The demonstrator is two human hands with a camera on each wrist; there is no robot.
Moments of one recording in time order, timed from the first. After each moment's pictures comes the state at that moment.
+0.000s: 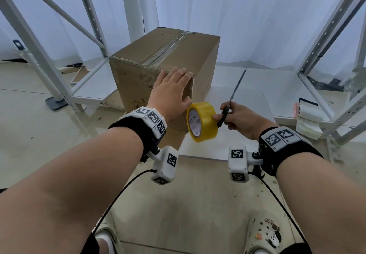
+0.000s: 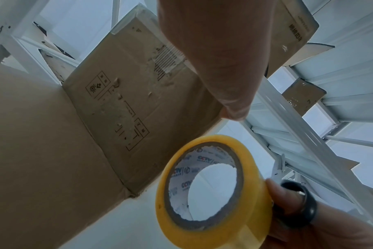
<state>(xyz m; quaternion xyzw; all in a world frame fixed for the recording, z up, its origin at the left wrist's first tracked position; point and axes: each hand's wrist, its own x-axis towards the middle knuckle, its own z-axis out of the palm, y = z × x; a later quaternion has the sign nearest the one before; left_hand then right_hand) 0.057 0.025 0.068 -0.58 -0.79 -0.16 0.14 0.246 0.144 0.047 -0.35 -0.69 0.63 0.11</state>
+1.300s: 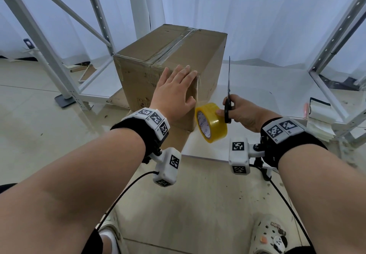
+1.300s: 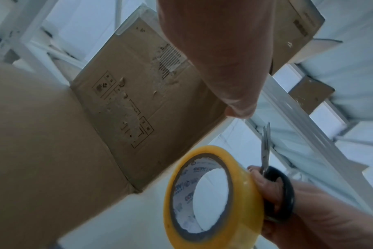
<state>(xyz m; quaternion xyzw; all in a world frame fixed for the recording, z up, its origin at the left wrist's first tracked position) 0.060 0.022 0.064 -0.58 -0.79 -0.15 0.15 0.232 0.151 0.059 -0.34 -0.75 0.57 0.07</state>
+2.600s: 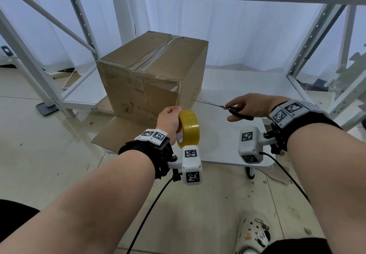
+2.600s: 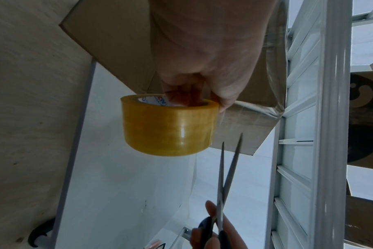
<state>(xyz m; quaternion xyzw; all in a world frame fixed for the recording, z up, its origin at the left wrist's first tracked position) 0.111 0.049 0.018 -0.08 -0.66 -0.66 -0.35 0.284 0.199 0.104 -0.37 -0.88 0.27 -0.12</state>
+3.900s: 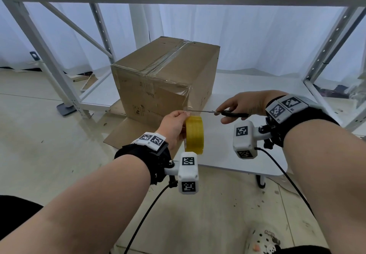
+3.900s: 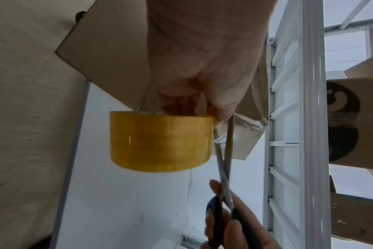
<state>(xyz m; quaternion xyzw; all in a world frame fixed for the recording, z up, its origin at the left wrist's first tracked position) 0.113 0.027 0.034 -0.12 -0.65 -0.63 -0.39 0.250 0.192 0.117 -0.28 -0.88 0.35 -0.17</state>
